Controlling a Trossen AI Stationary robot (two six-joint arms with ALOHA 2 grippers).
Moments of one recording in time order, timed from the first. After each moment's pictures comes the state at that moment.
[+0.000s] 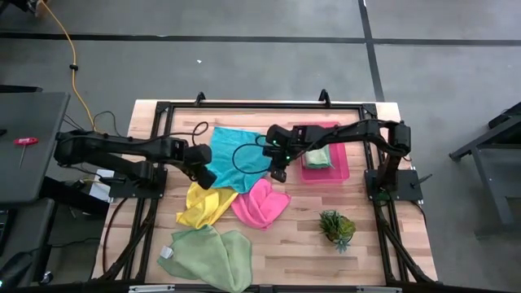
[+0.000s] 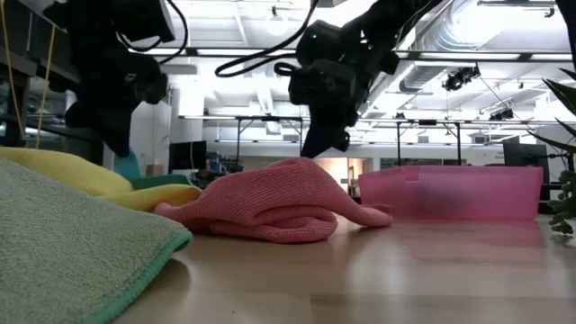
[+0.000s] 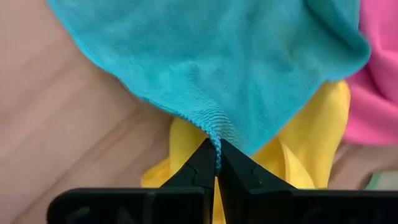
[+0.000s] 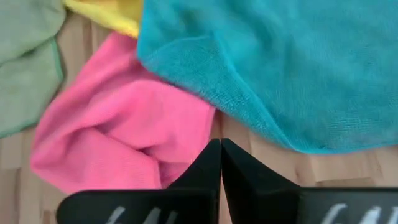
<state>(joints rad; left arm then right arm) 0.20 1.13 0.68 -0.81 0.02 -0.78 -0.20 1.84 1.26 -0.45 -0.35 0.09</state>
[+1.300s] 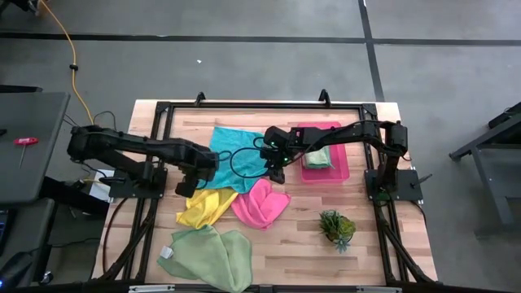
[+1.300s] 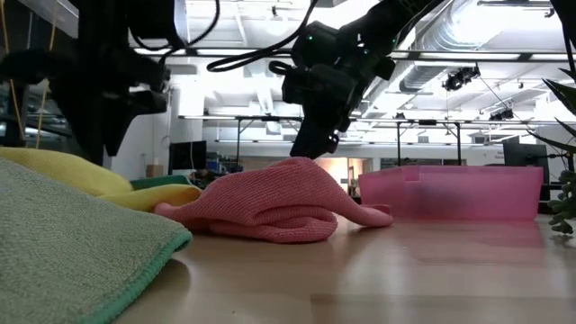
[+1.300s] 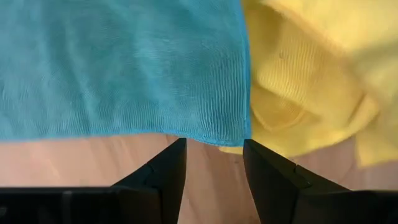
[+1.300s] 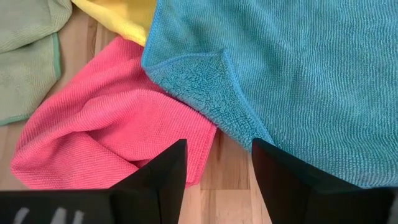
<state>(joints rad) 0.13 1.31 0.85 -1.07 -0.04 0.32 -0.19 1.87 1.26 -0.38 -0.35 0.00</state>
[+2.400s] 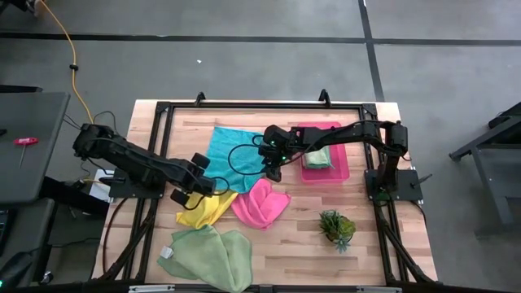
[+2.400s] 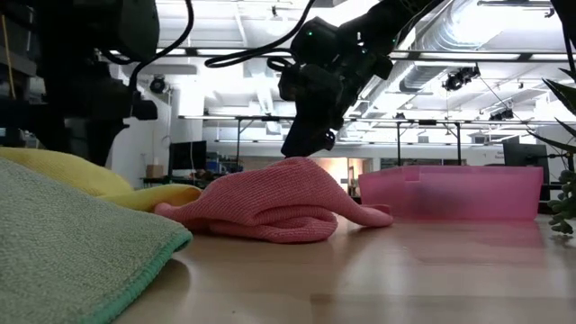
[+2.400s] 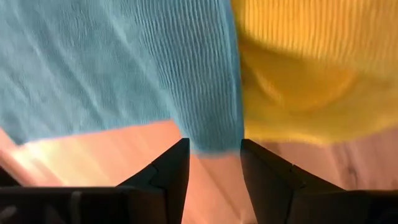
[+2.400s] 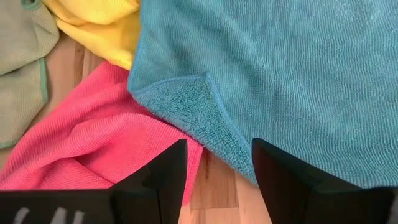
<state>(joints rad) -0.12 1.38 0.75 -1.04 -0.32 0.24 -0.19 1.86 1.26 -0.32 -0.30 0.05</state>
